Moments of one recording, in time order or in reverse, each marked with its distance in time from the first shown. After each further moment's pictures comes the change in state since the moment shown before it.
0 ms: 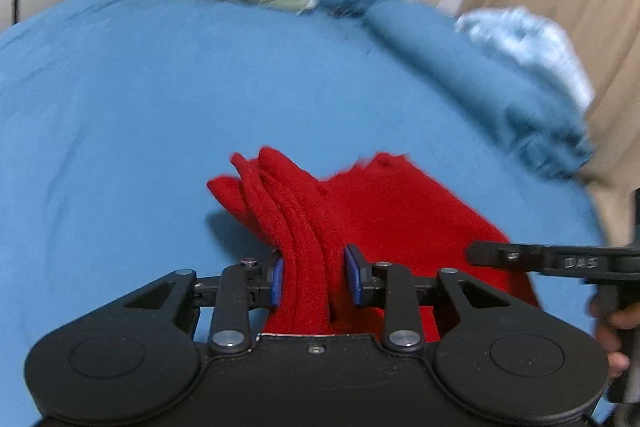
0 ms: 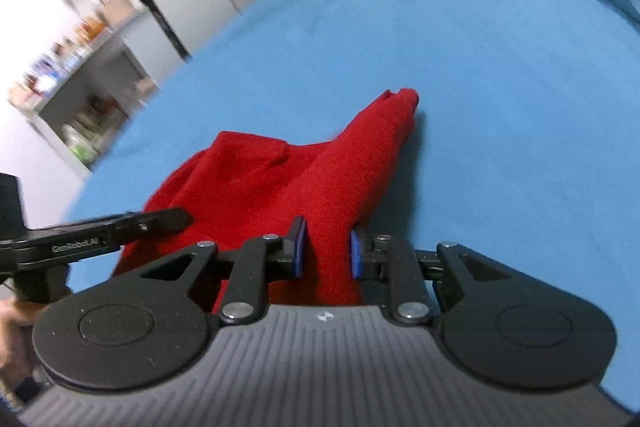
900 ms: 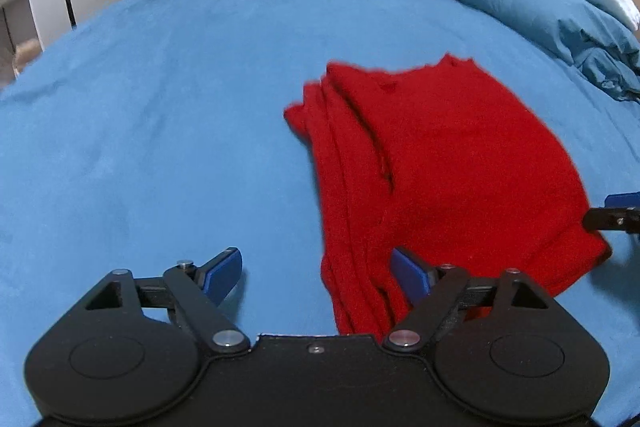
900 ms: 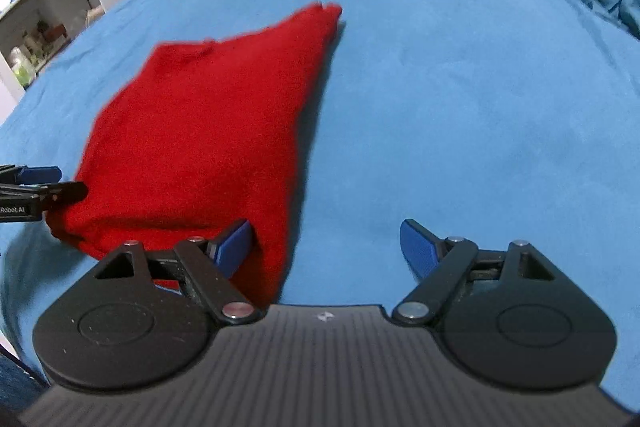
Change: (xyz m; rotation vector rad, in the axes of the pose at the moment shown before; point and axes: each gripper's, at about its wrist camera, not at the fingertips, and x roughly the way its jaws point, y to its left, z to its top) left arm -0.020 -0.004 -0.055 0.117 0.053 0.252; right arm -0.049 -0.018 -0.073 -0.124 0.059 -0.198
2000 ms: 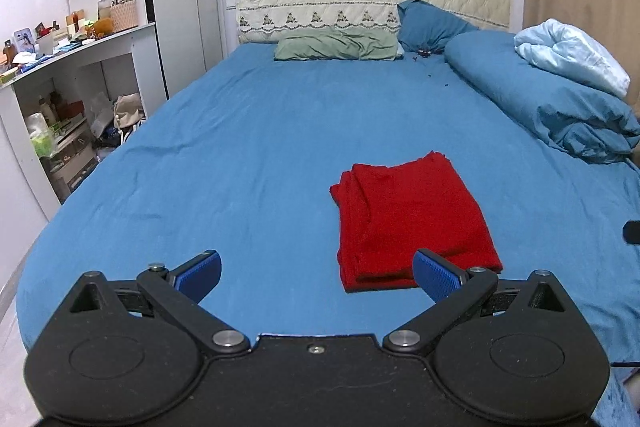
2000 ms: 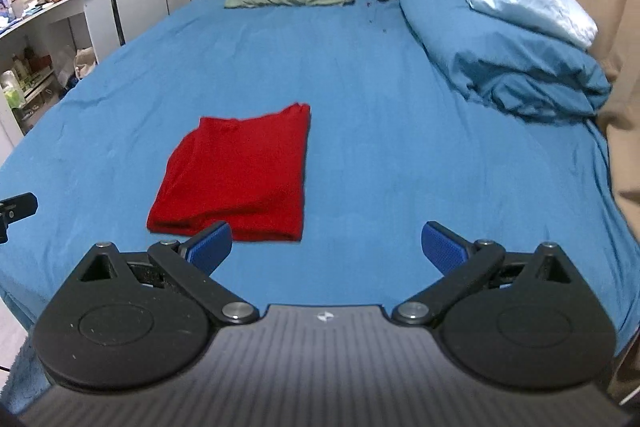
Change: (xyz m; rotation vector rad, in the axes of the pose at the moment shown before) left arm -0.245 -0.031 -0.037 -0.088 -0.191 0.156; right arm -0.271 0.097 -0.032 -0.014 -0.137 -0.232
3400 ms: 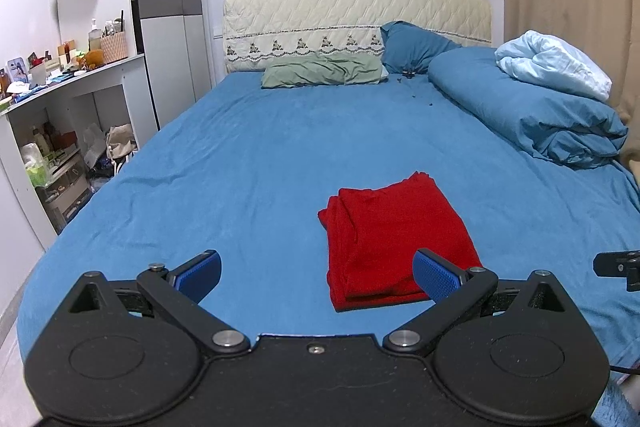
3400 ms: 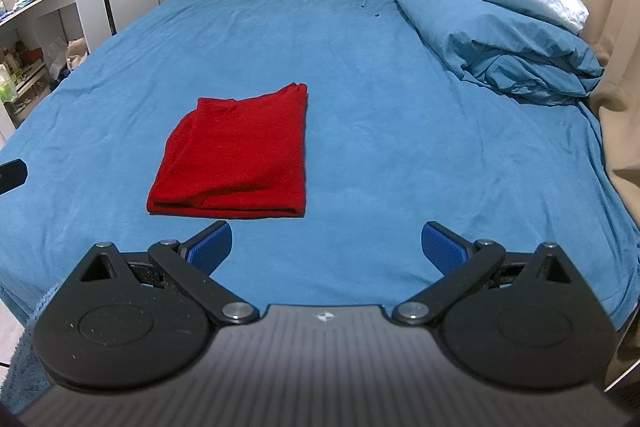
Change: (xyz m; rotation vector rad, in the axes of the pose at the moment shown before) left arm -0.019 -0.001 0.002 0.047 -0.076 -0.028; right arm 0.006 0.006 -0.016 0.002 0.031 -0.029
